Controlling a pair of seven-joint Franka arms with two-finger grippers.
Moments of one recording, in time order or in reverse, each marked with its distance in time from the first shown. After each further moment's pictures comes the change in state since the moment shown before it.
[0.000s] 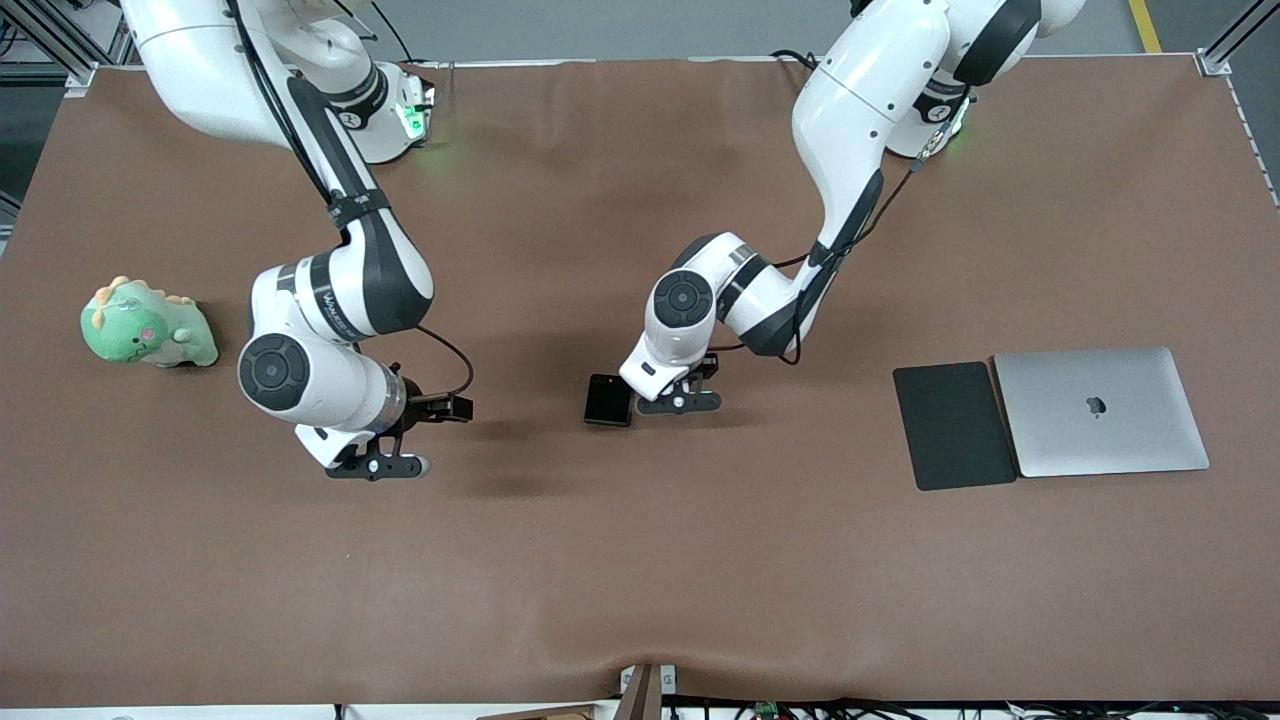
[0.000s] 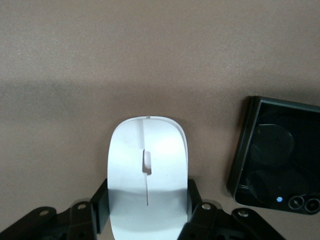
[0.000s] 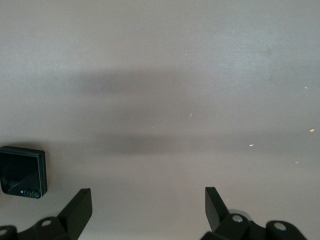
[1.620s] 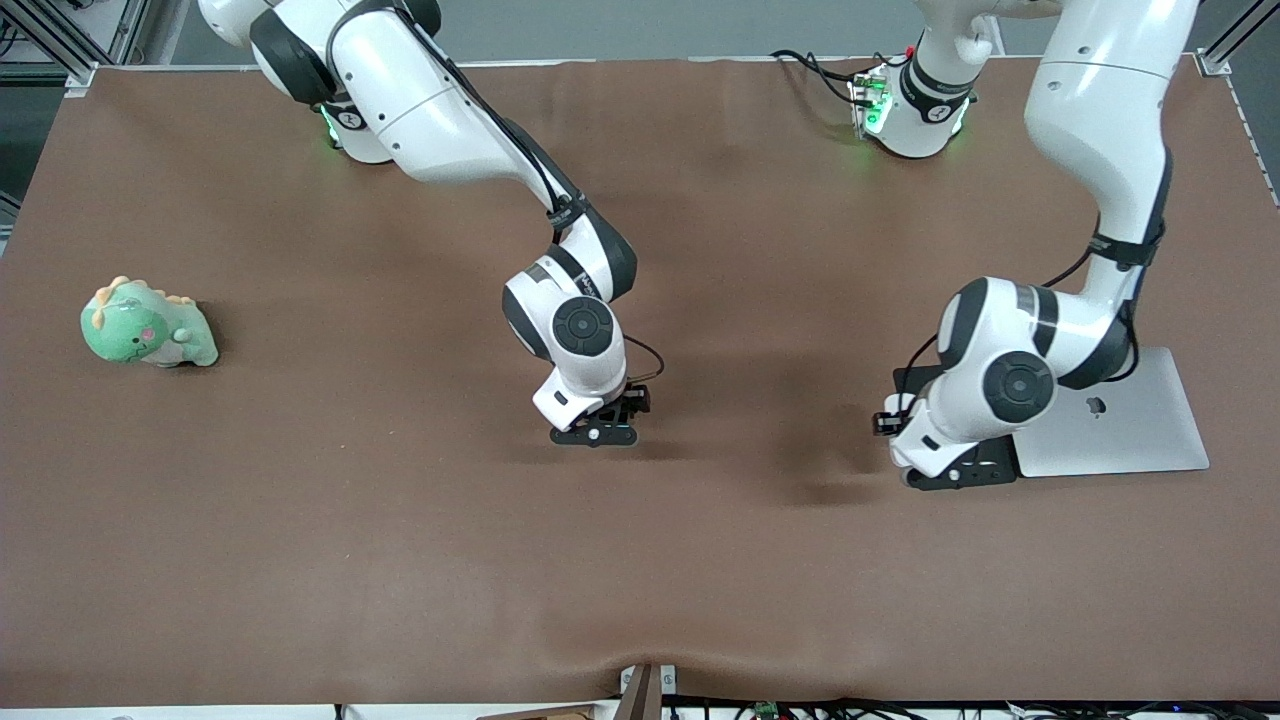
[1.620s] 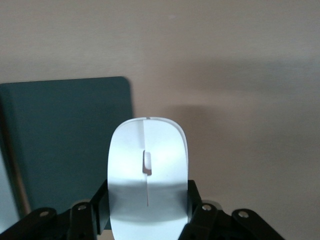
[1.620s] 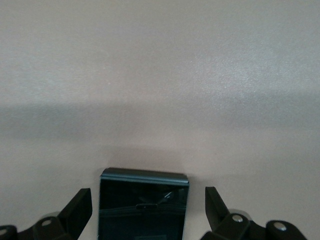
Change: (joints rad) left arm 0.548 -0.274 0.016 -0.229 0.044 -0.170 0.536; right arm 0.364 0.361 -0.004 0.274 -0.176 0.195 0.460
